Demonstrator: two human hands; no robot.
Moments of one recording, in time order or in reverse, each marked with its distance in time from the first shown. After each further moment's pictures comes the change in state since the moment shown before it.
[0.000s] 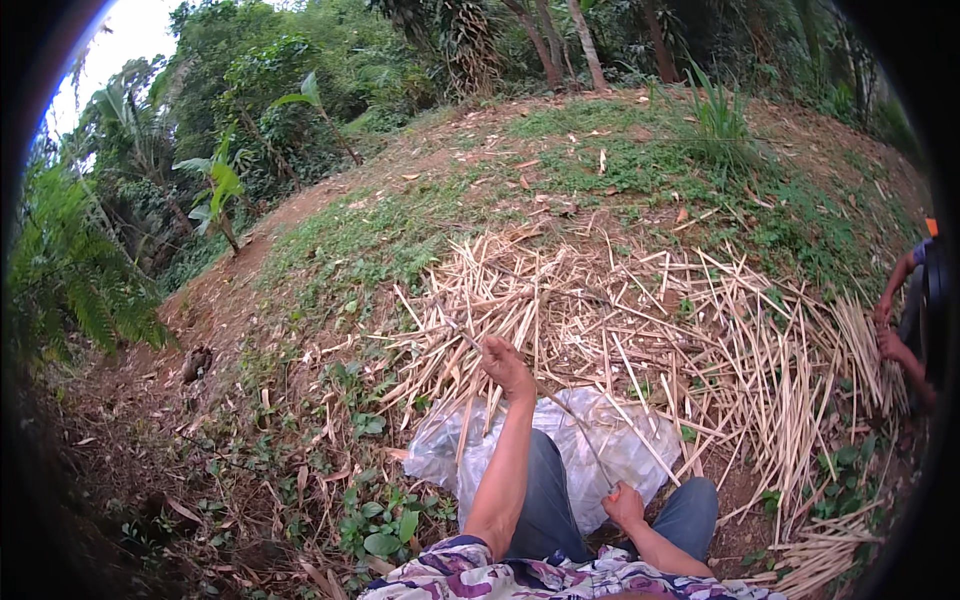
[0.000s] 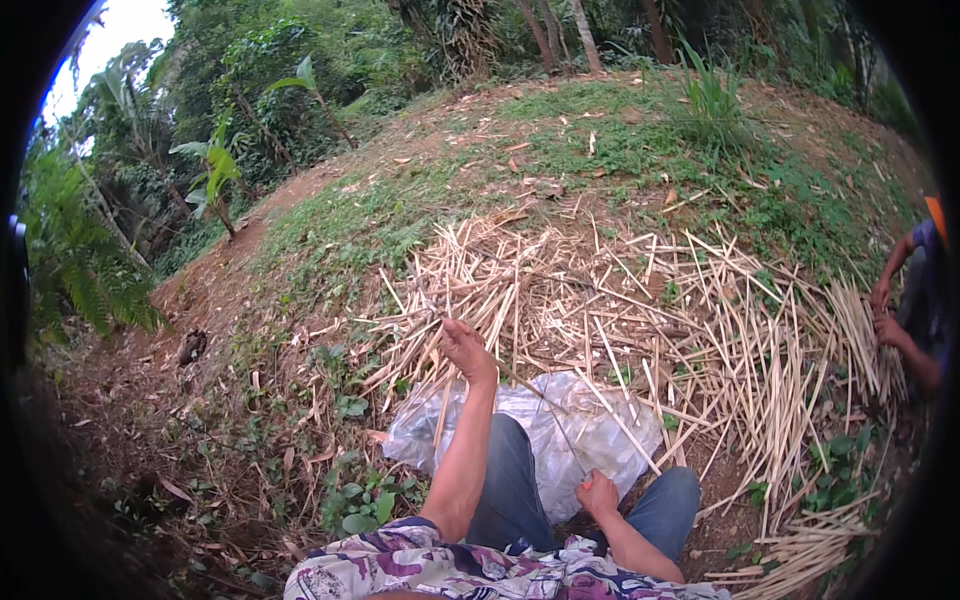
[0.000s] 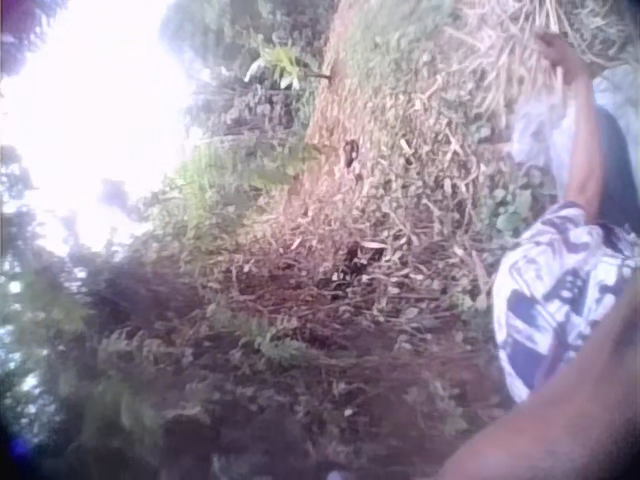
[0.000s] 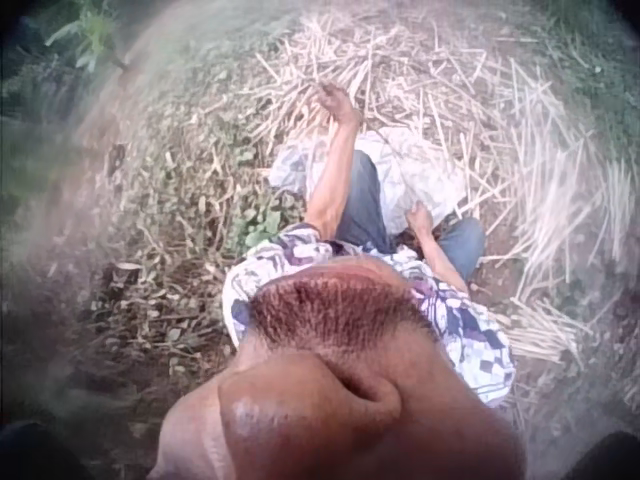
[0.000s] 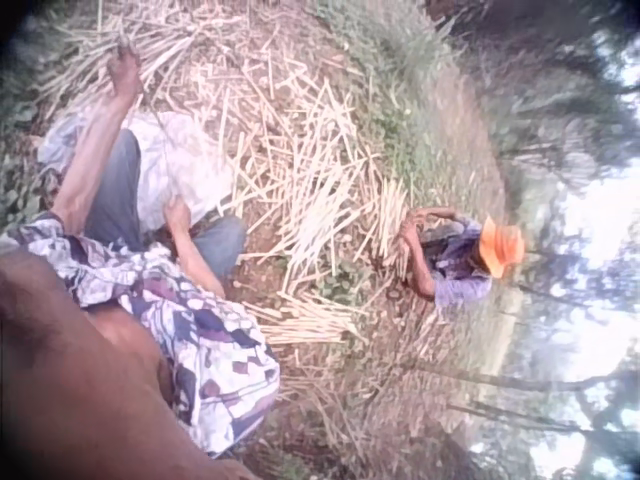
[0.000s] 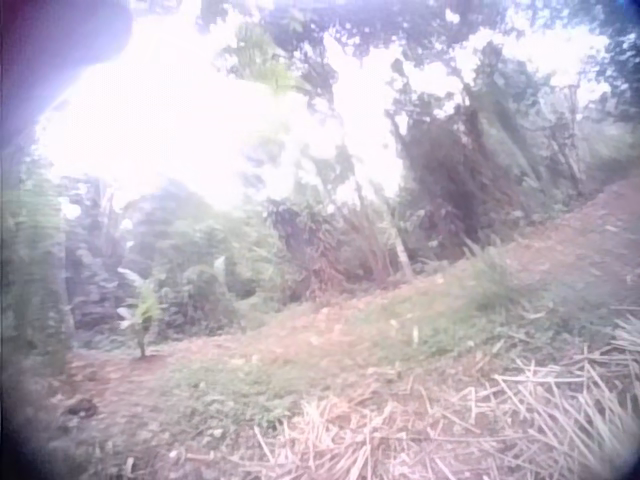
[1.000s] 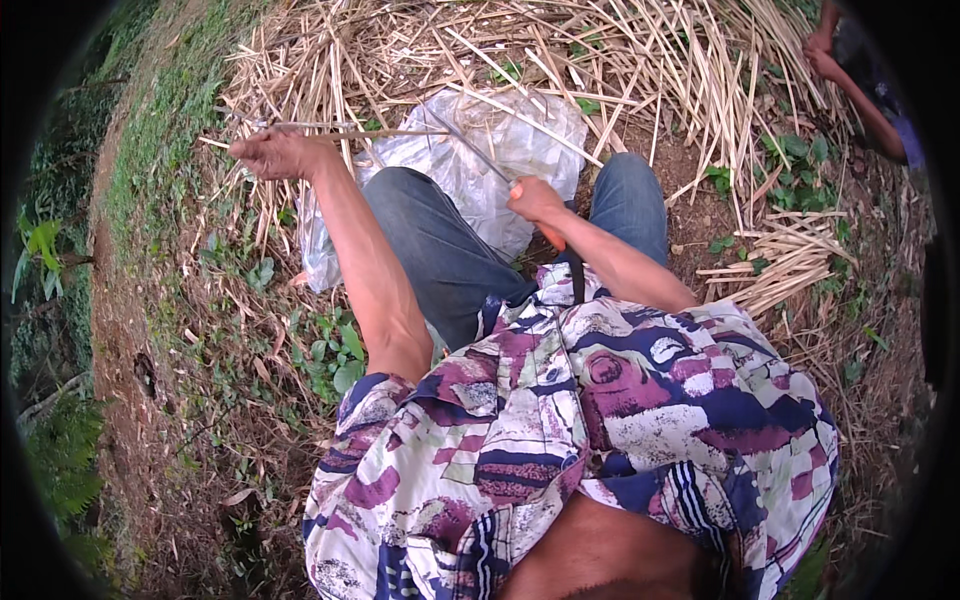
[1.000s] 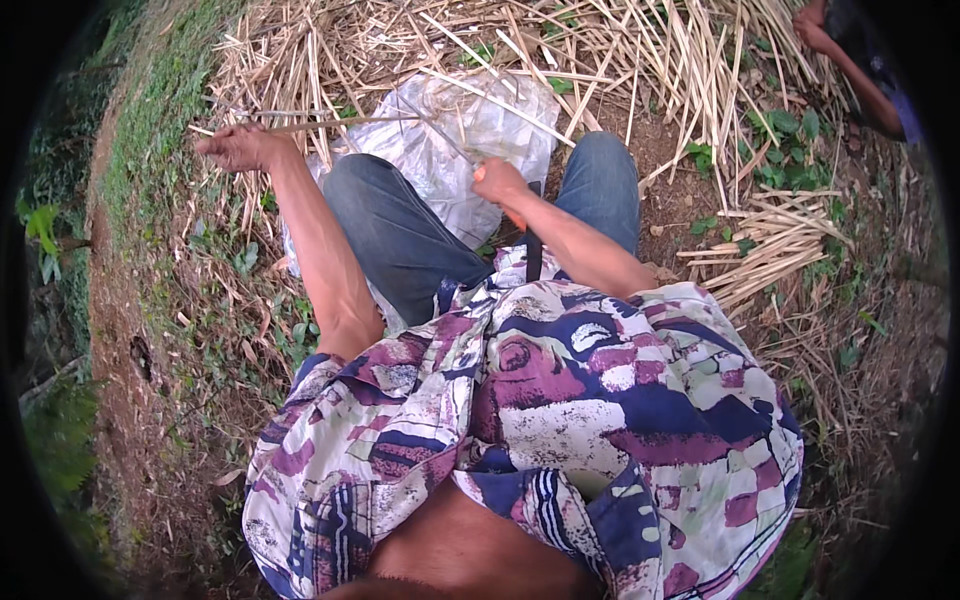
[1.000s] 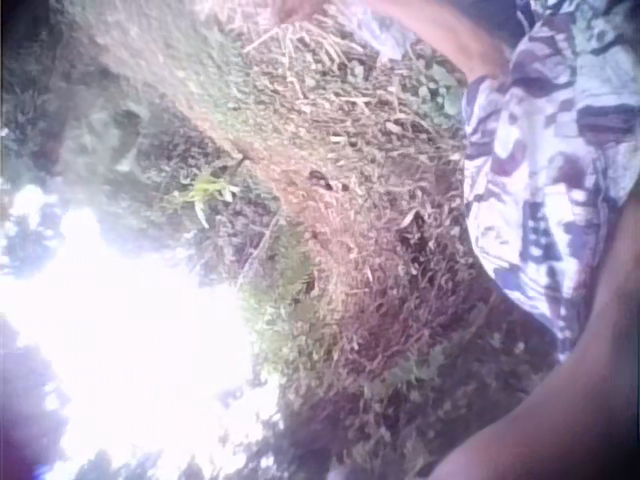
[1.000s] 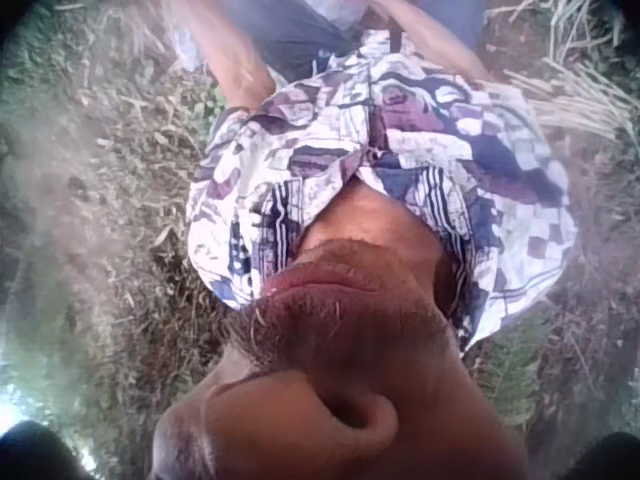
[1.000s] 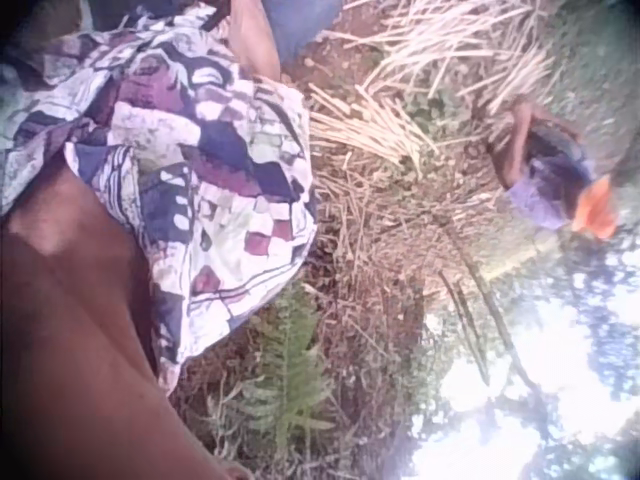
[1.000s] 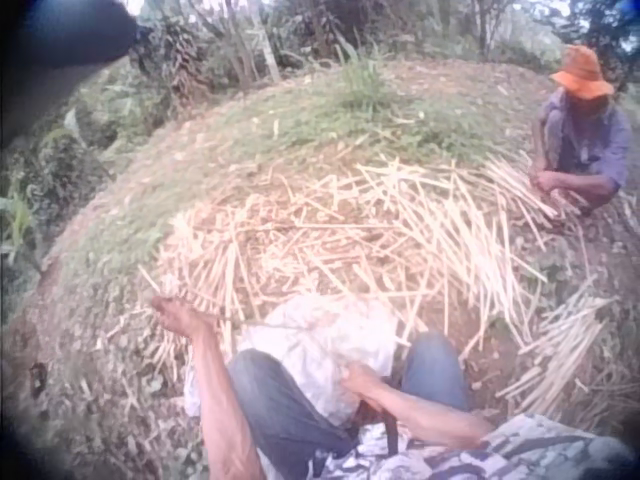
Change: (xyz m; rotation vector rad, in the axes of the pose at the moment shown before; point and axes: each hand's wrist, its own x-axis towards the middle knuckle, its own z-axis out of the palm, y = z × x) left_hand 0.020 0.001 -0.013 0.043 0.127 0.043; right_hand 0.021 -0.021 -0.014 0.126 -0.187 0.079
